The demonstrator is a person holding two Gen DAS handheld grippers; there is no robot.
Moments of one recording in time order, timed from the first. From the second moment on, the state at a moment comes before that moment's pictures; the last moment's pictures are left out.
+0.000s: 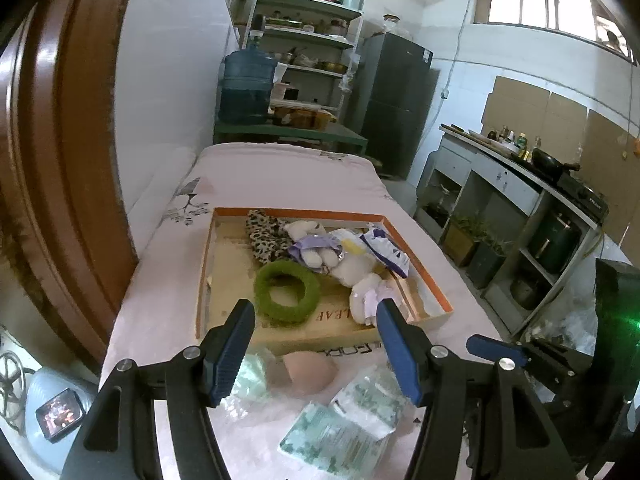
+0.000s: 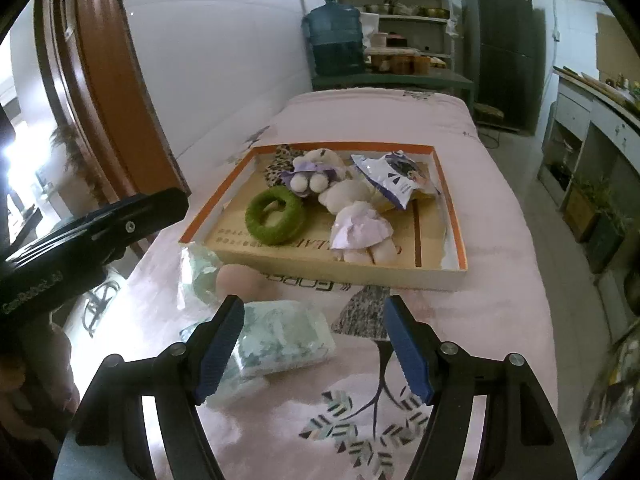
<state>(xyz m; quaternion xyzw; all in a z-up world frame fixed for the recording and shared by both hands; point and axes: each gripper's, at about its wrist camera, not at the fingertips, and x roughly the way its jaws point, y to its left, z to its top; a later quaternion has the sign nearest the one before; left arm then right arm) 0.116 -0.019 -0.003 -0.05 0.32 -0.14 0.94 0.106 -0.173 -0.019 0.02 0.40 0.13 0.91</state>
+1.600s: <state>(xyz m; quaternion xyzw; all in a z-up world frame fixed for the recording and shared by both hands) 0.040 0.027 -0.074 -0.08 0.32 -0.08 0.94 0.064 -0.146 -0.064 0.02 0.41 0.15 0.90</state>
